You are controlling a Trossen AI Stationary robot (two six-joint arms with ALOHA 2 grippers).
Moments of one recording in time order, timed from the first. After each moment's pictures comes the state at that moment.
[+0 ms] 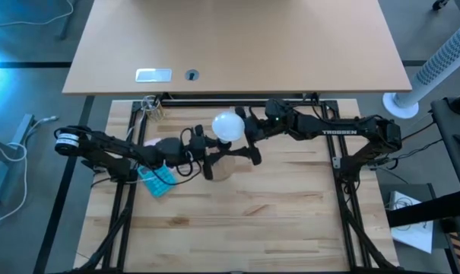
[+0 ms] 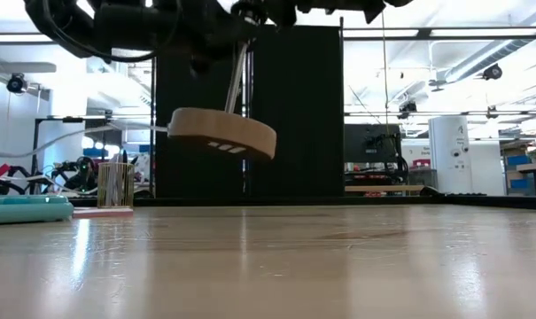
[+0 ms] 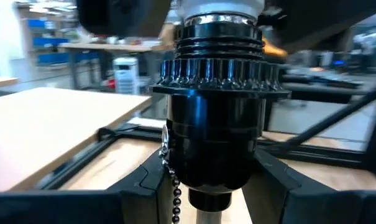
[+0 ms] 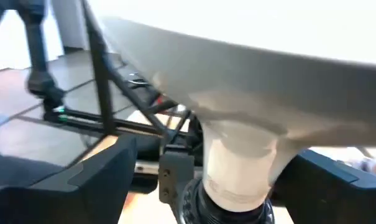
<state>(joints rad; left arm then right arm) -0.01 1.36 0.60 0.83 -0.23 -0.04 -0.18 1.51 1.20 0.22 -0.50 -0.11</state>
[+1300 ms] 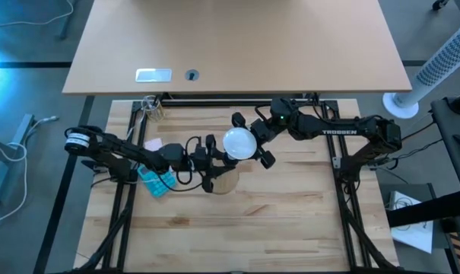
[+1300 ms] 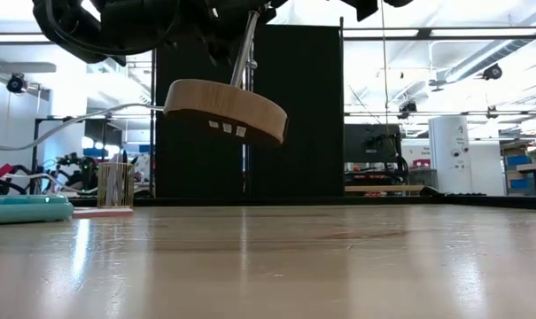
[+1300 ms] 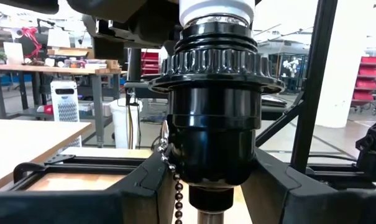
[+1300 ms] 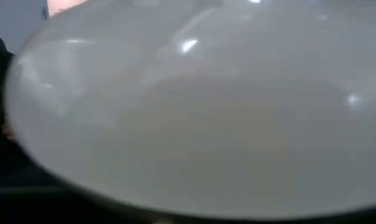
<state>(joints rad) -0.07 1.48 0.64 1.03 -0.05 -0.05 -0.18 1.51 1.20 0.37 -0.81 -0.09</state>
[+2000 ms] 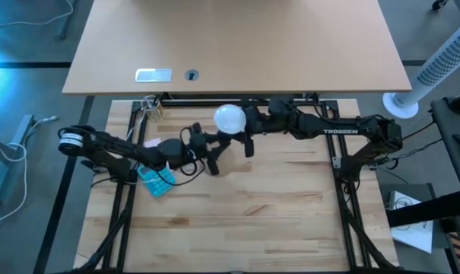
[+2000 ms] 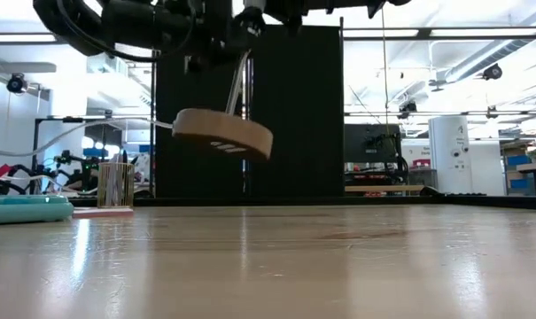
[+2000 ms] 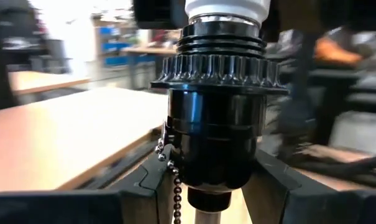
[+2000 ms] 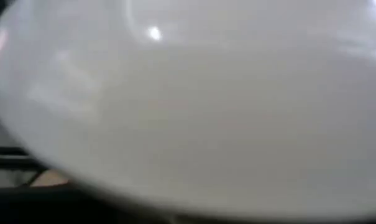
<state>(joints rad) -0.02 1.40 0.65 0.86 -0.47 -0.02 -0.18 1.51 1.21 0.27 -0.24 -0.04</state>
